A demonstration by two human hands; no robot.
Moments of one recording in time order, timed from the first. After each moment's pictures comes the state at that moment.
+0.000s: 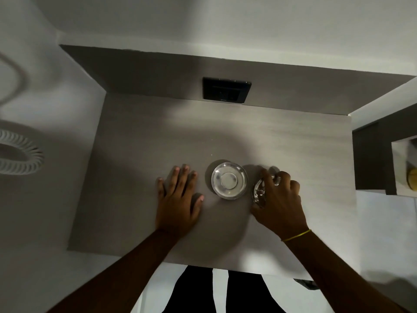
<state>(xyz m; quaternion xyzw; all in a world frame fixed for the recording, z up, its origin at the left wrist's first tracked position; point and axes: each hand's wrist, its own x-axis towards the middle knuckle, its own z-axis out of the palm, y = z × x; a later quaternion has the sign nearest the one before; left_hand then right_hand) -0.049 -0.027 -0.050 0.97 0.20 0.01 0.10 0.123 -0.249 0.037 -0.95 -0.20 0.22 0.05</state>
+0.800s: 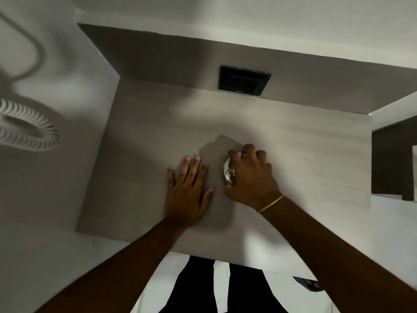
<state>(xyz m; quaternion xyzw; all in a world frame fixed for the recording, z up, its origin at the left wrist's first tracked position) -0.049 -0.029 -0.049 0.97 0.21 0.01 0.09 0.119 -0.150 0.059 -0.90 -0.35 0.24 0.04</state>
